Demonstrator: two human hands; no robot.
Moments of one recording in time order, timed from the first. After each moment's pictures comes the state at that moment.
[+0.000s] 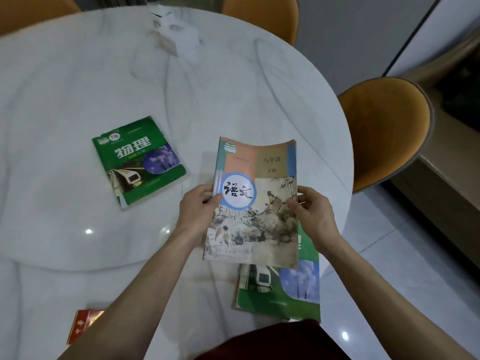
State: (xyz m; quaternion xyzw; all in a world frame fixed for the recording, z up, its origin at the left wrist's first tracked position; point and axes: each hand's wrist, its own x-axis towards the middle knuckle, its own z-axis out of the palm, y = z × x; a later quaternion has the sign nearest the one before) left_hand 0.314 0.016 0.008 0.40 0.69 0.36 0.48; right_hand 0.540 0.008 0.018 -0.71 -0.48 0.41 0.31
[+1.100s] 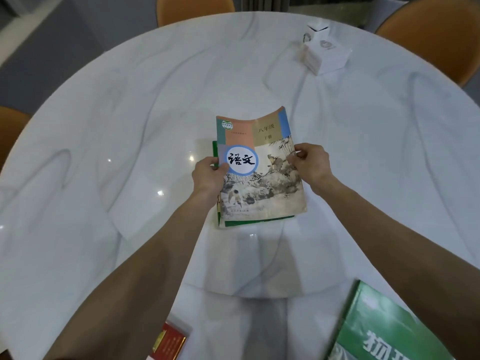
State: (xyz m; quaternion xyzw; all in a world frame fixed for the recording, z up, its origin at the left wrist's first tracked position) left_hand 0.087 0.125 -0.005 0.19 0.80 0.47 0.32; right_hand 0.266 0.238 0.007 -0.56 -0.67 0.43 0.23
